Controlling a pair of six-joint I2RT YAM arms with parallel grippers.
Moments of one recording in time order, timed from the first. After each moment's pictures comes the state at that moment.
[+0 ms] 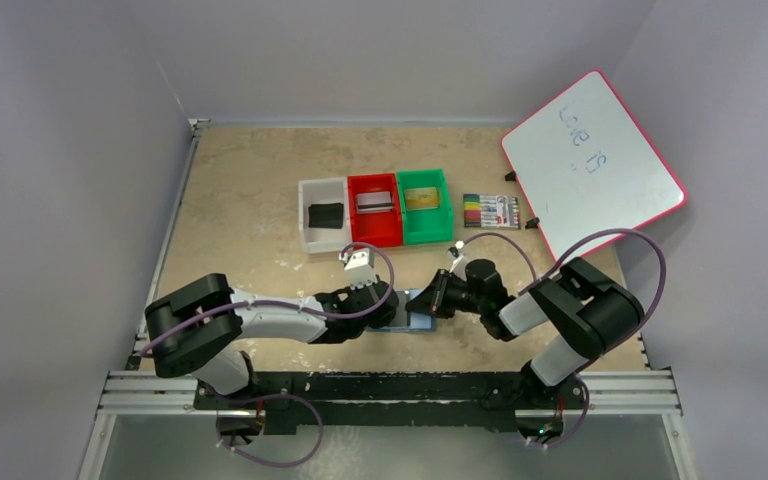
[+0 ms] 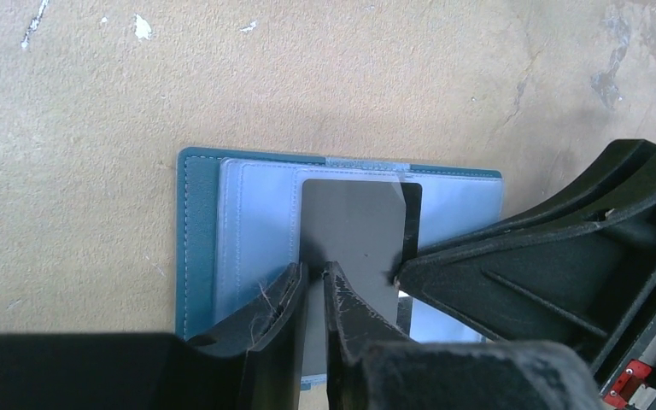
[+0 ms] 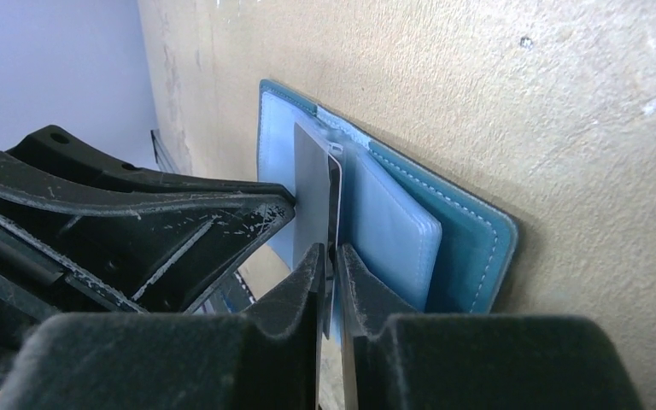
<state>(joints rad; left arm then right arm) -1.14 1.54 0.65 0.02 -0.52 -1.17 0.58 1.60 0.23 0.84 -0.47 1.02</state>
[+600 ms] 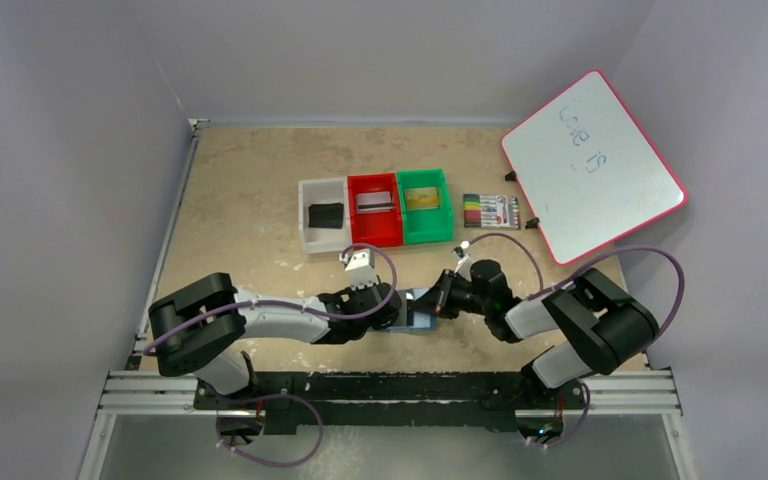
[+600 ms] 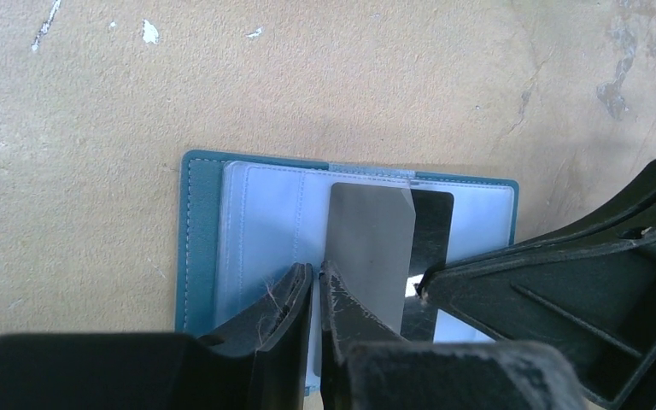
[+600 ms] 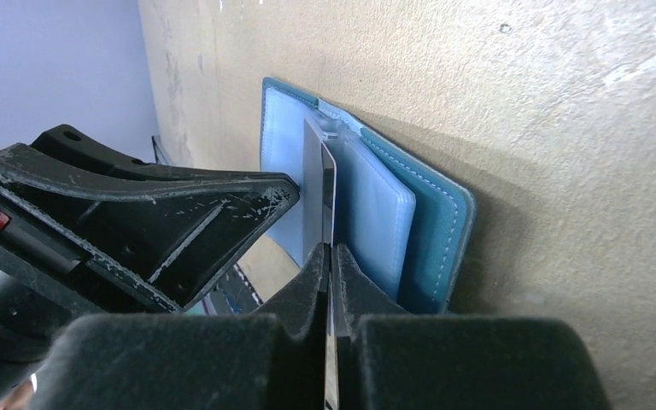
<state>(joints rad) -1.15 1.56 0.66 0.00 -0.56 -1.19 0.56 1.52 0.20 0.79 -0.46 1.02</state>
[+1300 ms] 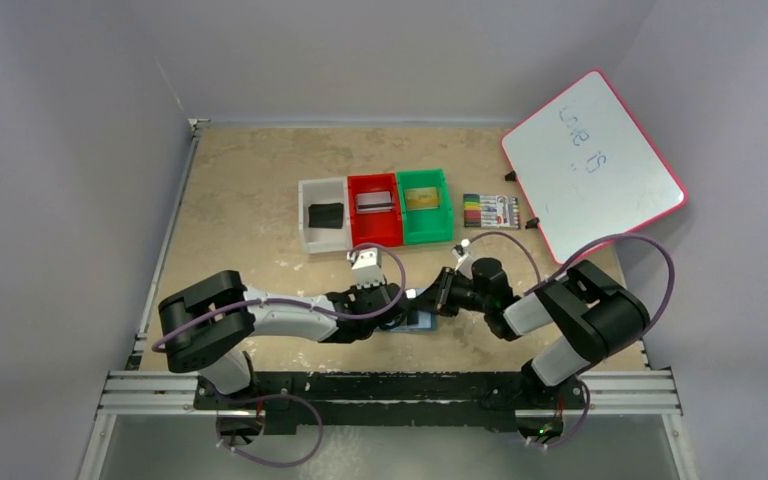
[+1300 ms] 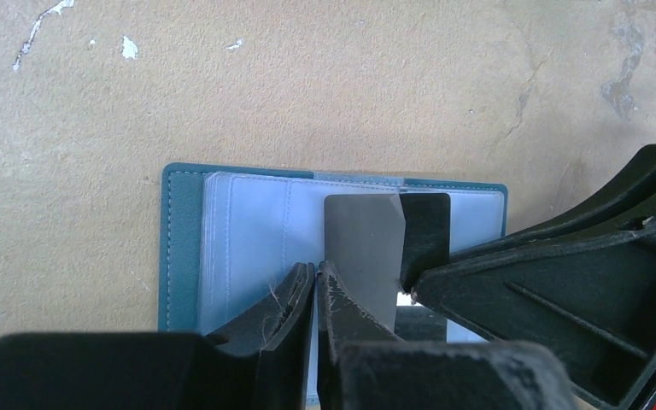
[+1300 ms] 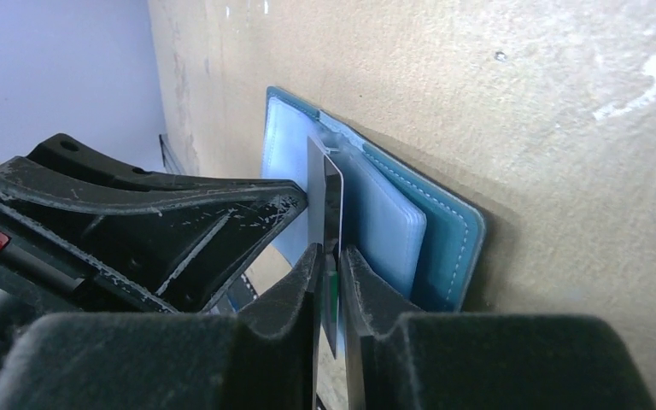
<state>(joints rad) -1.17 1.60 0.71 -0.03 -0.59 -1.17 0.53 1.55 0.21 0.80 -0.49 1.00</state>
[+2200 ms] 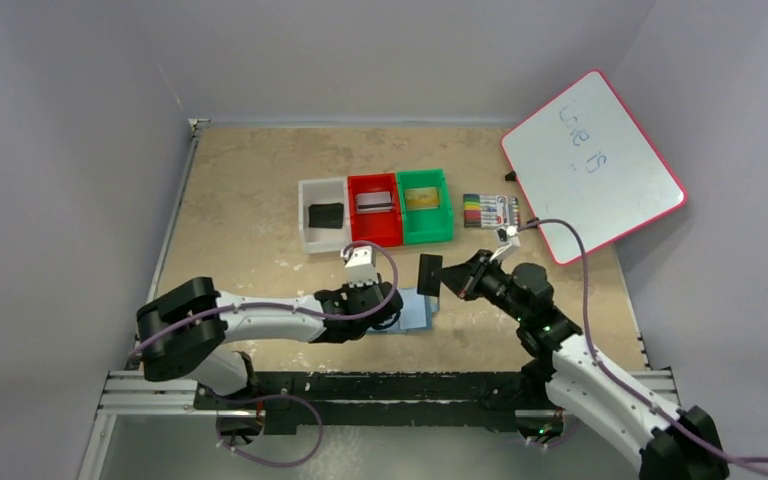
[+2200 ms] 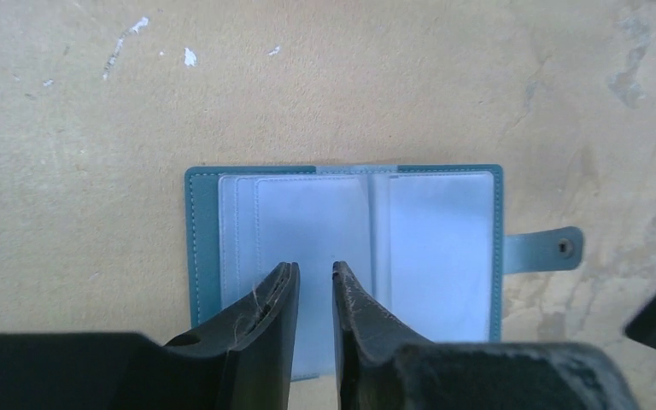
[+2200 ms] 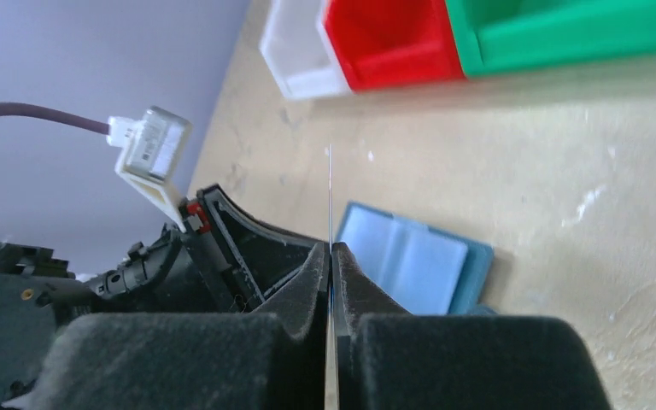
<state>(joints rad) -1.18 1.52 0.72 -0.16 -0.62 -1.14 0.53 0.74 0.23 0.25 -0.24 0.84</state>
